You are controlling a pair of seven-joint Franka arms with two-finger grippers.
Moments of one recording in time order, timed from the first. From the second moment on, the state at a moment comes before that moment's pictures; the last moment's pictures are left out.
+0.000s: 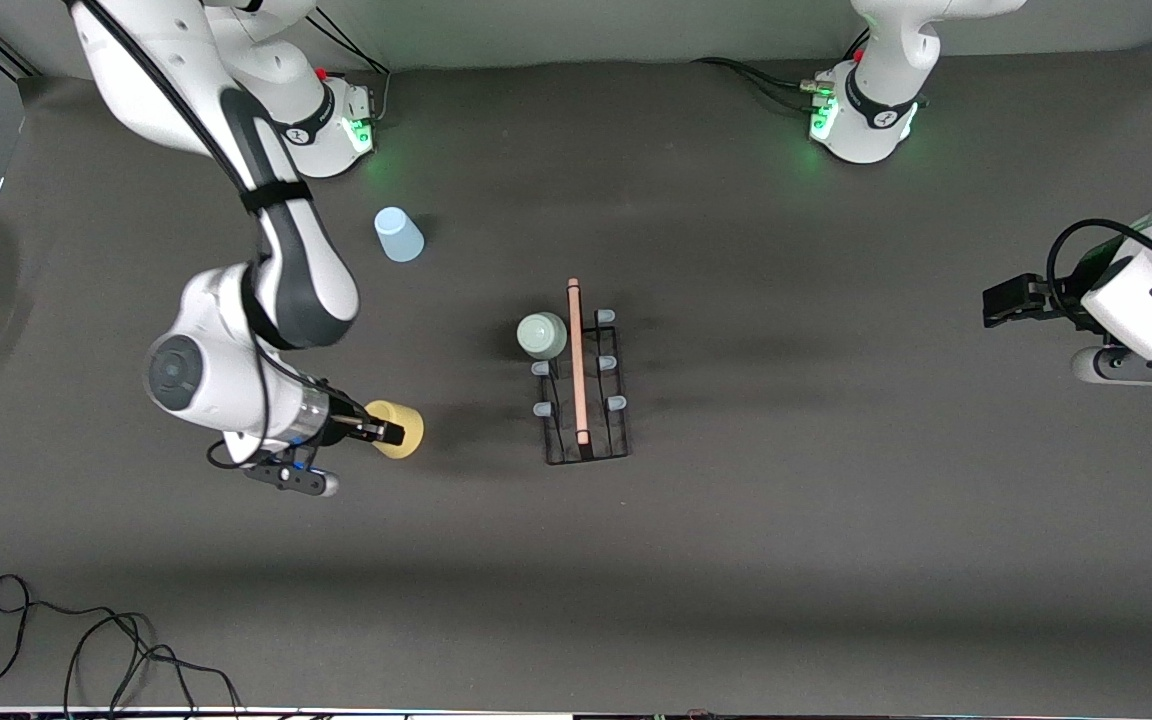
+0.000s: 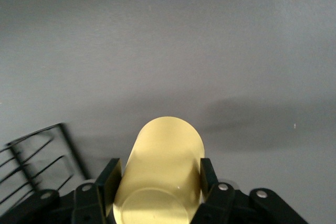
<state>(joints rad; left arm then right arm) -0.02 0.18 -0.07 -1.42 0.00 1.46 -0.04 0.49 0.45 -0.26 -1.70 0.41 2.10 0.35</state>
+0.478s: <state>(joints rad) -0.02 0.18 -0.07 -1.42 0.01 1.46 -0.04 0.63 0.46 -0.23 -1.52 0.41 2.06 0.78</state>
